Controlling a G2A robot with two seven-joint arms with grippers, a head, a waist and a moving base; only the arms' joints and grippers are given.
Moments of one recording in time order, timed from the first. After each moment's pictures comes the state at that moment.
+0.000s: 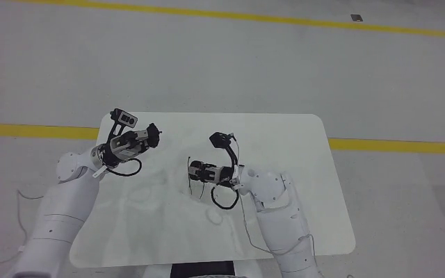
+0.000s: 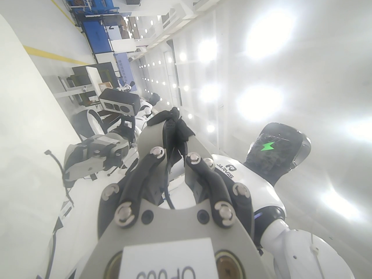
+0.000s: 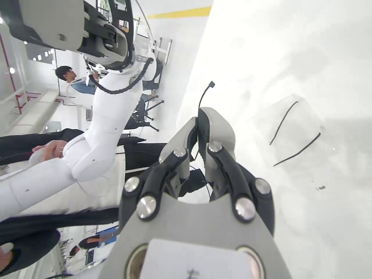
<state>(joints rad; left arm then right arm) 1.25 -1.20 -1.44 -1.23 -0.88 -0.34 -1.39 -1.43 -1.55 1.27 -1.74 -0.61 -0.06 1.11</state>
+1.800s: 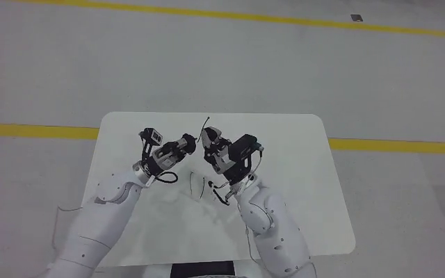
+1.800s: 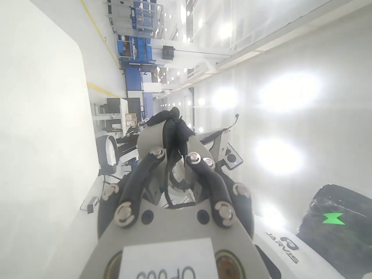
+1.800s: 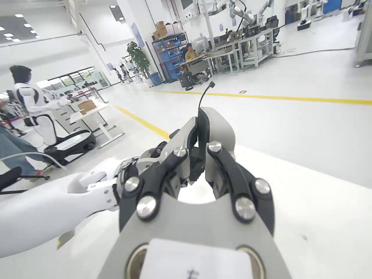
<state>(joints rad) 1.40 -1.30 -1.27 -1.41 -0.59 -0.34 -0.81 -1.59 -1.49 1.17 -1.86 -1.27 -0.32 -0.04</state>
